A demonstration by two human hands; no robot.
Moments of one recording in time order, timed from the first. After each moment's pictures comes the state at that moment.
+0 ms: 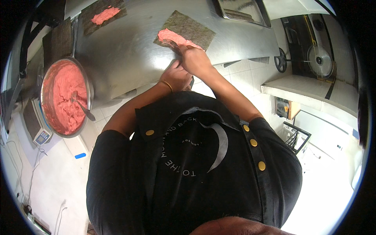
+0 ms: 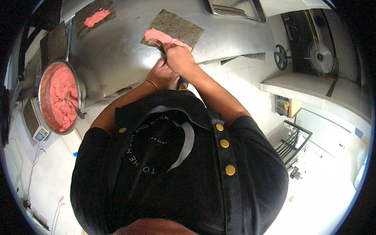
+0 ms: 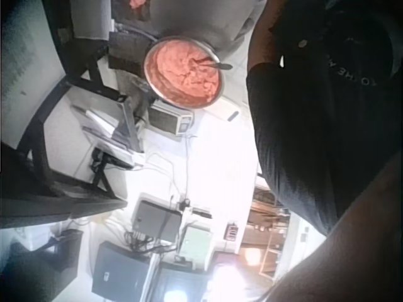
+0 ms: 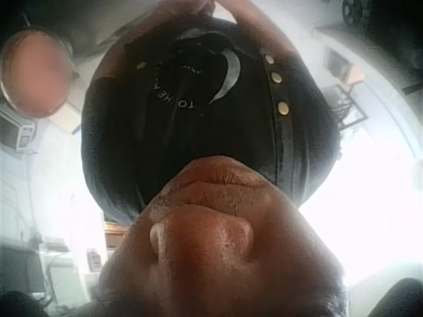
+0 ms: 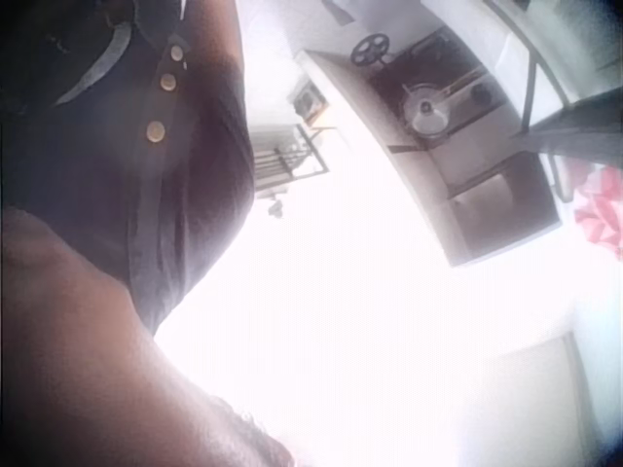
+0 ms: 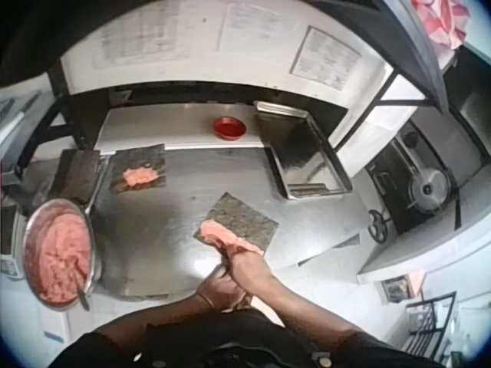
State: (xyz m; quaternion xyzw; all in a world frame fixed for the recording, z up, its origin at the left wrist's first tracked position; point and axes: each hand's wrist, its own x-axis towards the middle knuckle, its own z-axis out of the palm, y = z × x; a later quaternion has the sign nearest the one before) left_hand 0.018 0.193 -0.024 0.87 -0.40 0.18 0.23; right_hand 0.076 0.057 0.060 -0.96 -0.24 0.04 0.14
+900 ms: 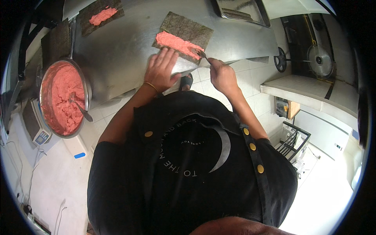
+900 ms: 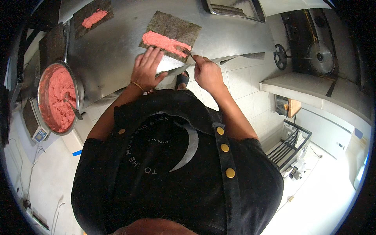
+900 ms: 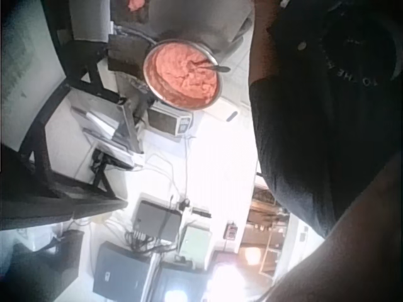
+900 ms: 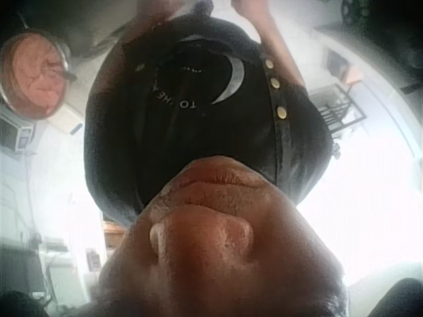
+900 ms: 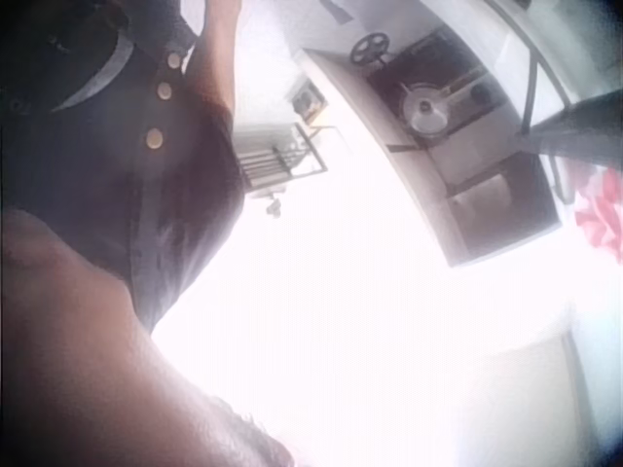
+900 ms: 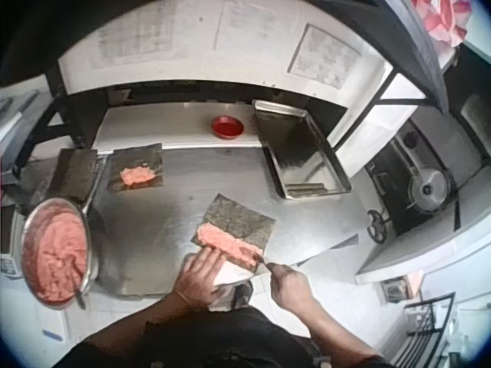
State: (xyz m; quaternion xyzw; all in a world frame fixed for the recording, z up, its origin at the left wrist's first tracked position) left_hand 0.017 0.240 0.010 0.92 -0.28 0.12 0.23; right_hand 0.012 -0.027 0.107 -0.98 -0.11 0.04 0.19
